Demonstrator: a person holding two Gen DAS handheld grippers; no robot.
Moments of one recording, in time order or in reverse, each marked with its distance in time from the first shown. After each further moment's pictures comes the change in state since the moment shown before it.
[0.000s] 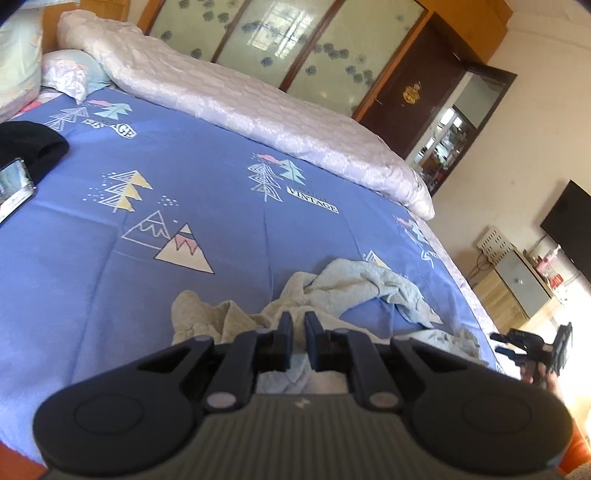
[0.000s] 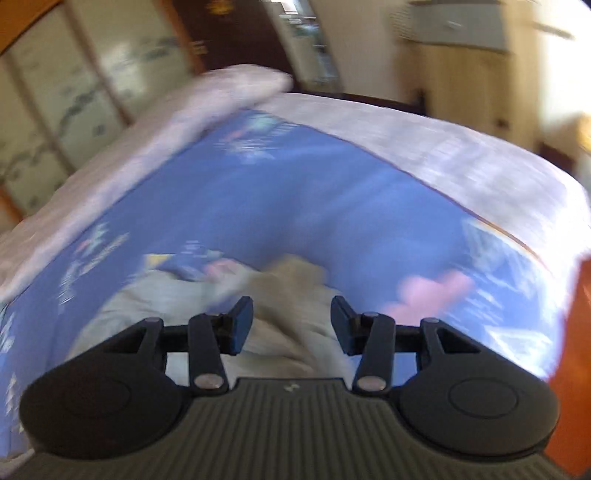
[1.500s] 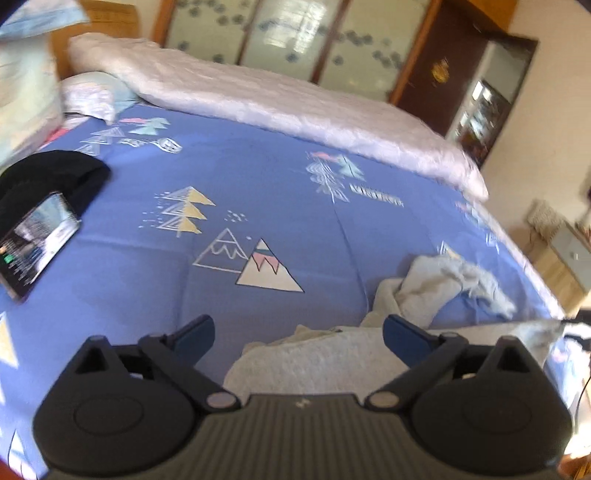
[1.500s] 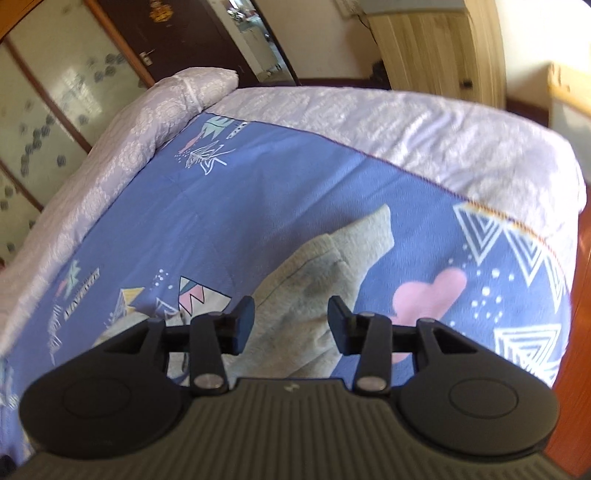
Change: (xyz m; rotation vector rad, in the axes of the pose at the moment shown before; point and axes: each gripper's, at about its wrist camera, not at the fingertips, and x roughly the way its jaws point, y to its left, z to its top) left arm 0.046 0.066 0.032 0.125 0.037 0.157; right arm -0.005 -0.069 0.040 0.257 0.042 -0.121
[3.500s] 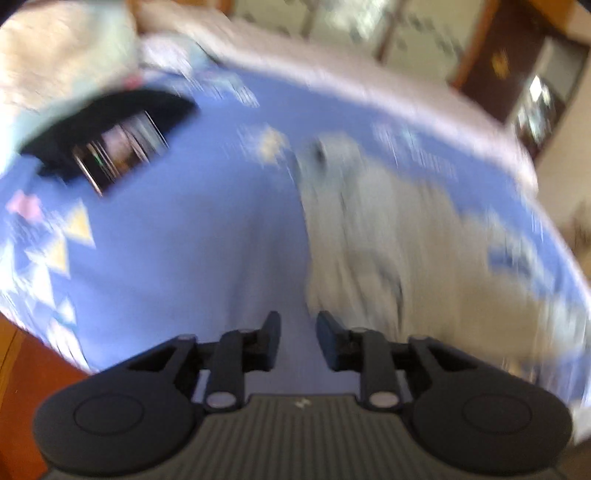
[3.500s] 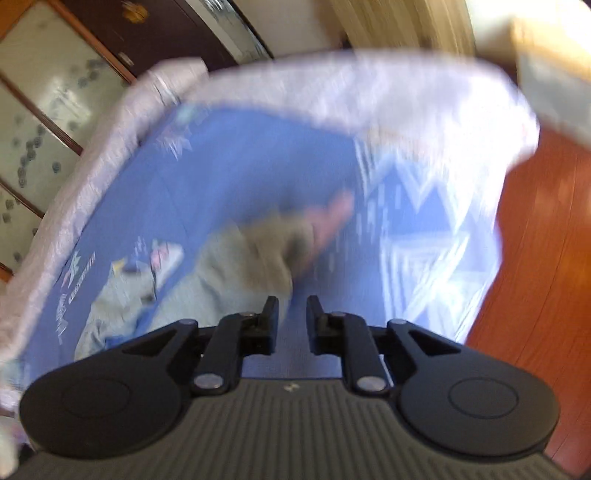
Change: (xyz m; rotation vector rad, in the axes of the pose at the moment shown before) left arm -0.063 0.022 -0.042 -0.156 0.015 0.163; right arm -0.070 -0.066 -0.039 0.048 0.006 0.009
